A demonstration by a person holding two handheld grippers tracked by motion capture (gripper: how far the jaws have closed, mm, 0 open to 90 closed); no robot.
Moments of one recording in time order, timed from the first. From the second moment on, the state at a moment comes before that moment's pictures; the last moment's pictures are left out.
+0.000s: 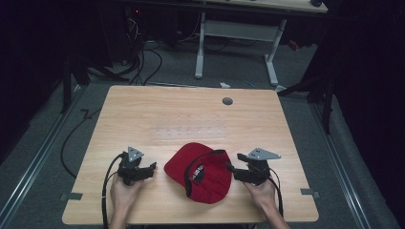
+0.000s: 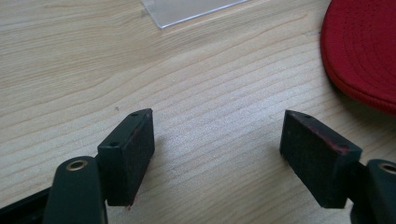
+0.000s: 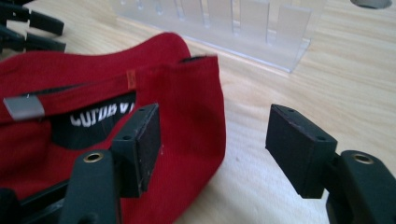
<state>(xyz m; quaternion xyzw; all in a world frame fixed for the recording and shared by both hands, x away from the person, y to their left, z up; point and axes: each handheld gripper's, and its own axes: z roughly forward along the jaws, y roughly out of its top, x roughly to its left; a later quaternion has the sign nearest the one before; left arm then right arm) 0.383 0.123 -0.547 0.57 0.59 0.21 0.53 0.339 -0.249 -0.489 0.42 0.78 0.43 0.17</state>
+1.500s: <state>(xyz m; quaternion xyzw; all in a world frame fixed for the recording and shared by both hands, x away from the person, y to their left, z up) 0.382 0.122 -0.547 0.58 0.58 0.20 0.53 0.387 -0.214 -0.526 0.40 0.82 0.41 0.09</state>
